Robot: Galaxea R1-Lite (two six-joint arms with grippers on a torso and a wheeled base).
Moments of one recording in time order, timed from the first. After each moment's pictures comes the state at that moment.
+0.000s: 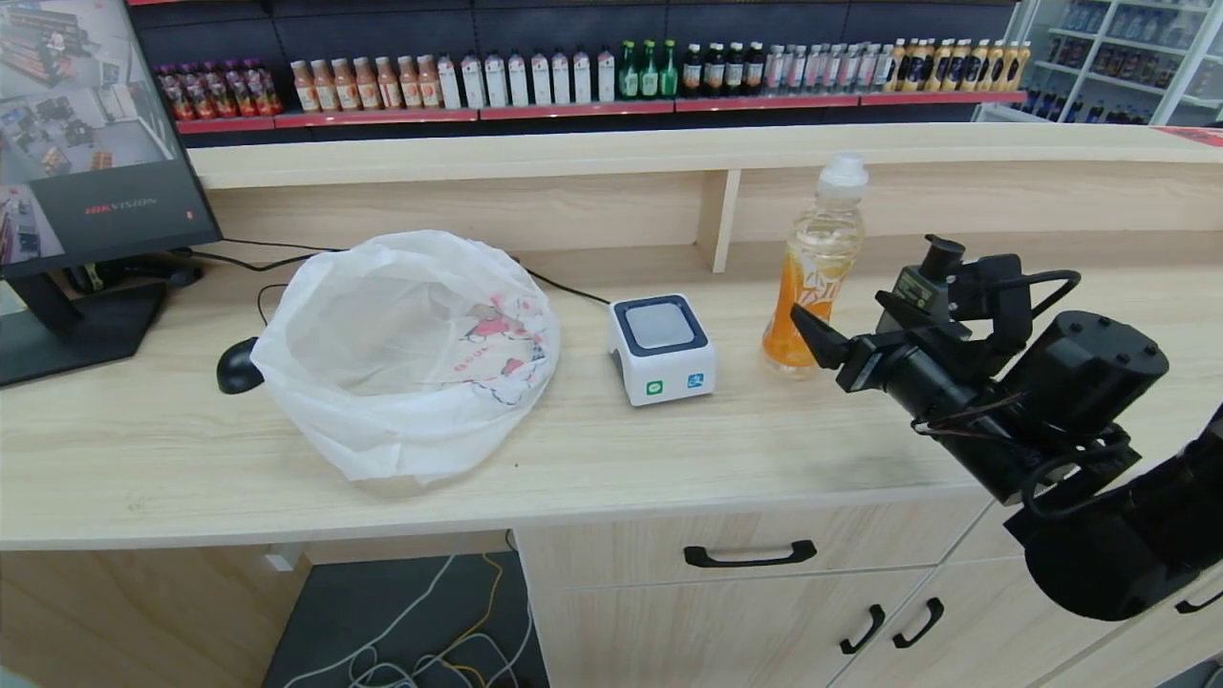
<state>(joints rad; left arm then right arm) 0.00 0.00 0.00 0.00 0.01 -0.01 0.30 1.92 -0.66 -1.50 0.00 0.00</state>
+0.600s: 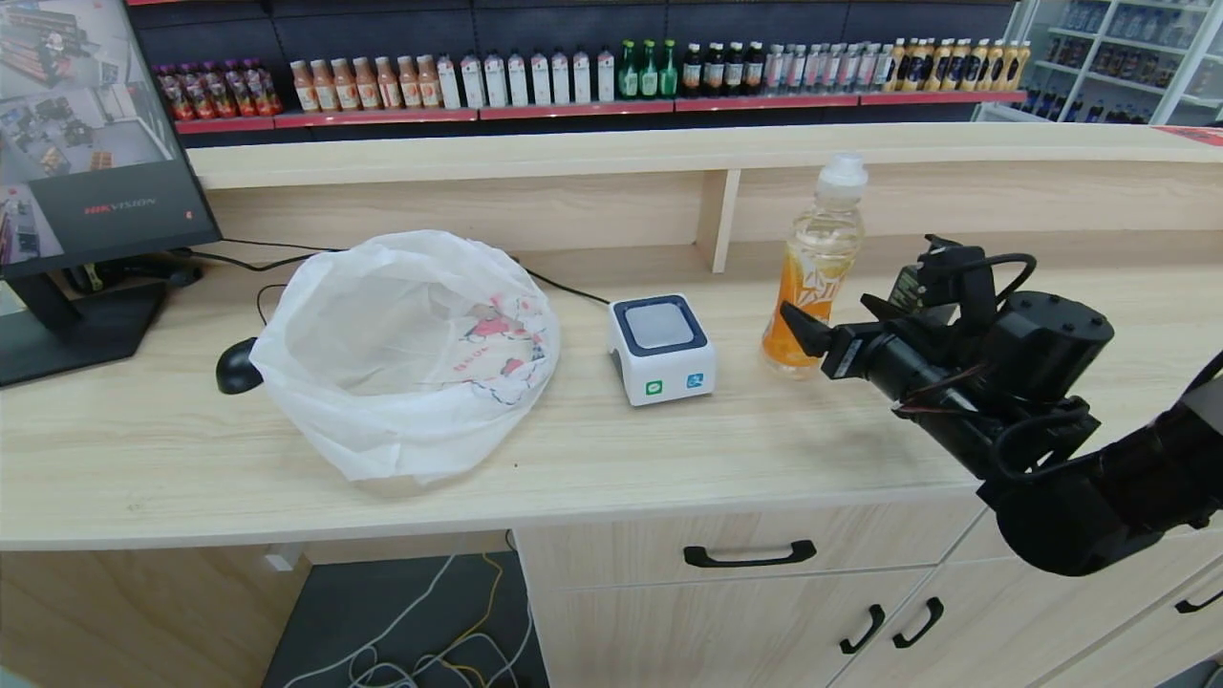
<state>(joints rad) 0.00 0.00 0.00 0.00 0.01 -0.01 0.29 1.97 -0.80 -1.34 -0.01 0.05</state>
